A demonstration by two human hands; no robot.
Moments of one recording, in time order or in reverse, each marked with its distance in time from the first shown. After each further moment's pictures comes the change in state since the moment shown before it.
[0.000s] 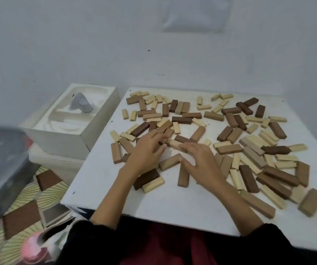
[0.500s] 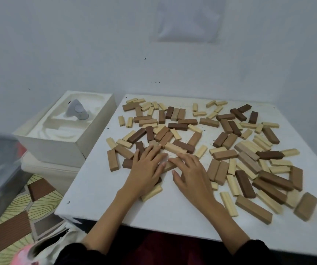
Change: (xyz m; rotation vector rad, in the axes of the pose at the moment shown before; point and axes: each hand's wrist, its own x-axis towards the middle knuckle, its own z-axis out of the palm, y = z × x) left_hand -0.027 0.002 0.025 0.184 -0.021 -0.061; right_hand -0.015 0.002 0.033 -0.177 0.160 -0.059
